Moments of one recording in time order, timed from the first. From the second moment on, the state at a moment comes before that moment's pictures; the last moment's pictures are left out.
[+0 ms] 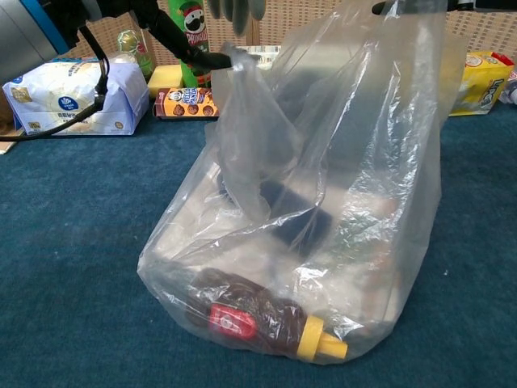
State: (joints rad) left arm -0.83 -1.45 -0.20 -1.59 1.63 1.16 0.01; right arm 0.10 -1.37 1.17 -1.96 -0.80 -0.03 0.48
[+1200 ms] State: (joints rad) left arm -0.87 -1.58 -0.27 -1.46 1.68 1.33 -0.09; right arm 0.09 -1.36 1.19 -1.97 -0.78 -0.06 0.47
